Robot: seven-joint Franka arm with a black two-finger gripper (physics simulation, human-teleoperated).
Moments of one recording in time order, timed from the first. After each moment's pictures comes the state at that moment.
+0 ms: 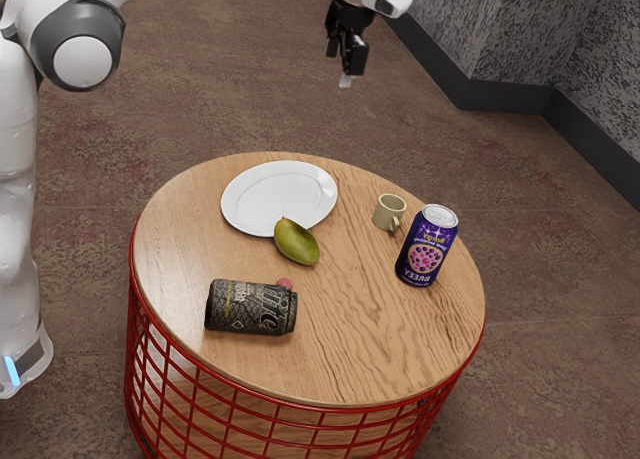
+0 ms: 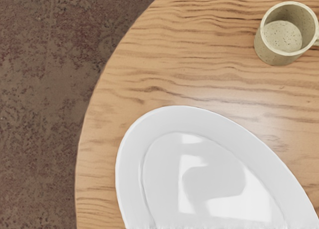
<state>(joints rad) -0.01 0.09 0.26 -1.33 0.12 1.52 0.22</state>
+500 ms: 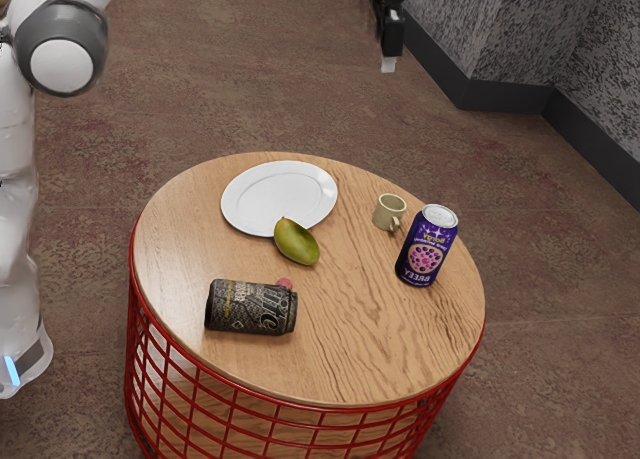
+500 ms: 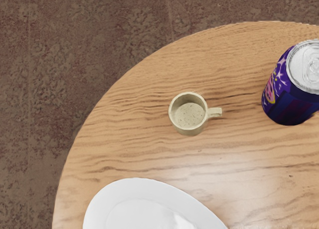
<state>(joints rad) -0.23 0.10 0.17 -1.18 0.10 1.50 0.29</state>
